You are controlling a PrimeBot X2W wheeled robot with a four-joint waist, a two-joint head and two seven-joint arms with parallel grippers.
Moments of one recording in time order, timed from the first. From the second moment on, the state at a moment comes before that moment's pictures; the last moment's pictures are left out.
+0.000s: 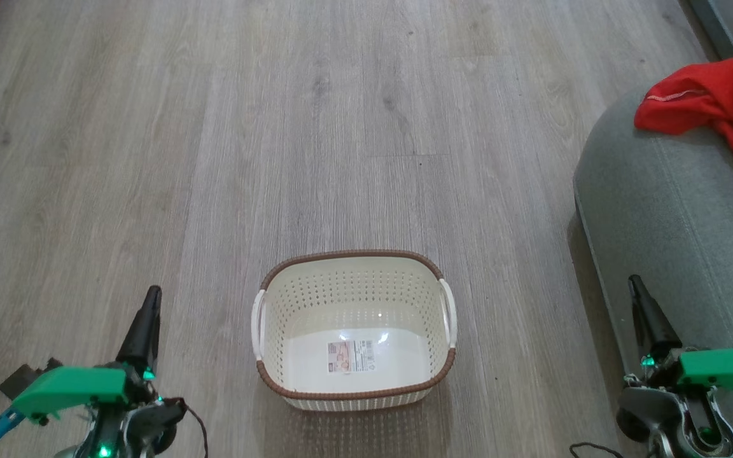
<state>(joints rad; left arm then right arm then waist) -0.07 0.04 0.08 0.28 -1.60 -0.12 0.11 -0.05 -0.05 -0.13 0.28 1.60 0.13 0.11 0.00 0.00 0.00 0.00</state>
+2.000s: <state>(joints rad) -0.07 0.04 0.08 0.28 -1.60 -0.12 0.11 -0.05 -0.05 -0.13 0.28 1.60 0.13 0.11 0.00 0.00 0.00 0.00</state>
